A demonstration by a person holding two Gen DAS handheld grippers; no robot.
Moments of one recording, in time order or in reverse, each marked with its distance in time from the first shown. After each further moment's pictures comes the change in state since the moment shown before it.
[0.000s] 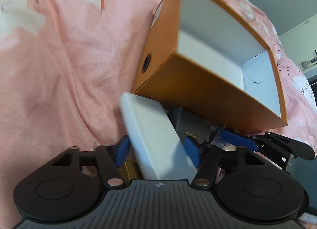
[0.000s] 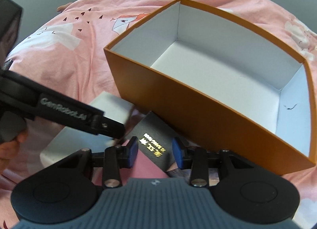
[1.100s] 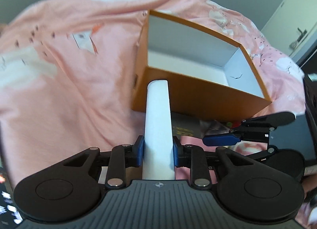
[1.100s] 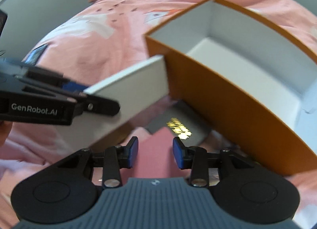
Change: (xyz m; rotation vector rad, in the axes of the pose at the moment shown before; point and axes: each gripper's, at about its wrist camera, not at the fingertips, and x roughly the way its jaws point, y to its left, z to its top) left arm -0.067 -0.014 -0.033 0.238 -0.173 0.065; right arm -0.014 0.002 -0.005 -0.096 0.057 0.206
